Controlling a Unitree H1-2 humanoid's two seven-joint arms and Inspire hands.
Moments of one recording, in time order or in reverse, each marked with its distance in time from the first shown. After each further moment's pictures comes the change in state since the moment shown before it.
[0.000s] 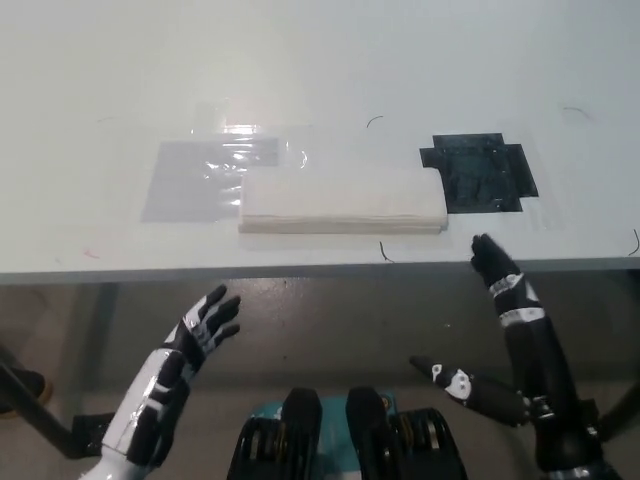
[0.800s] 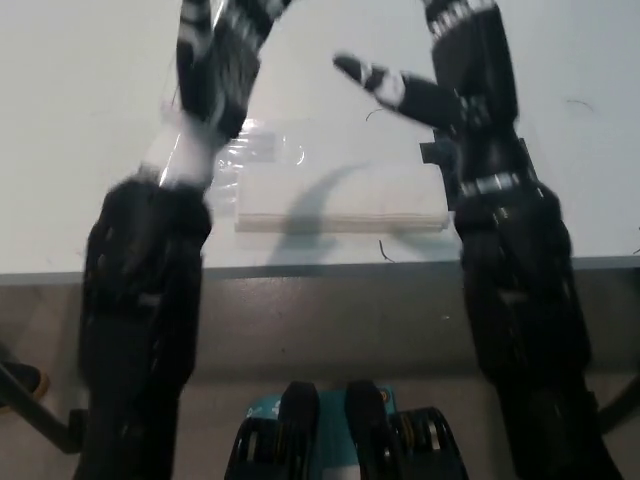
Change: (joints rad) left_arm -0.866 -0.184 0.165 0.423 -0.107 0.178 0.077; right_arm -0.774 0.145 -0.168 0.414 0.185 0.176 -0.019
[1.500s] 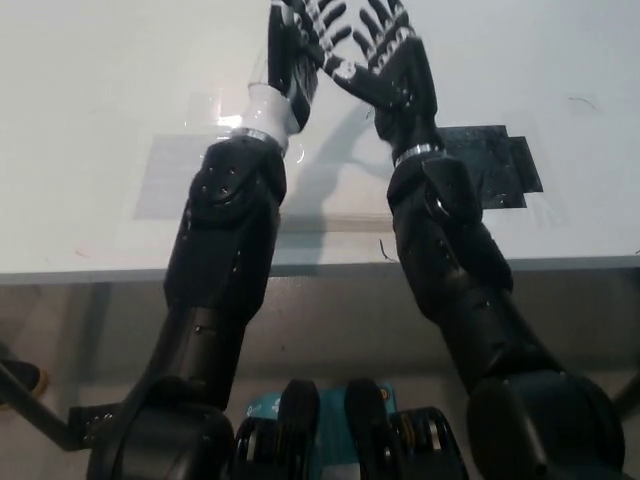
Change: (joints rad) left_arm -0.198 -0.065 0.041 0.667 0.016 -0.114 0.095; right_arm -0.283 0.046 -0.221 0.853 0.120 -0.159 -0.016
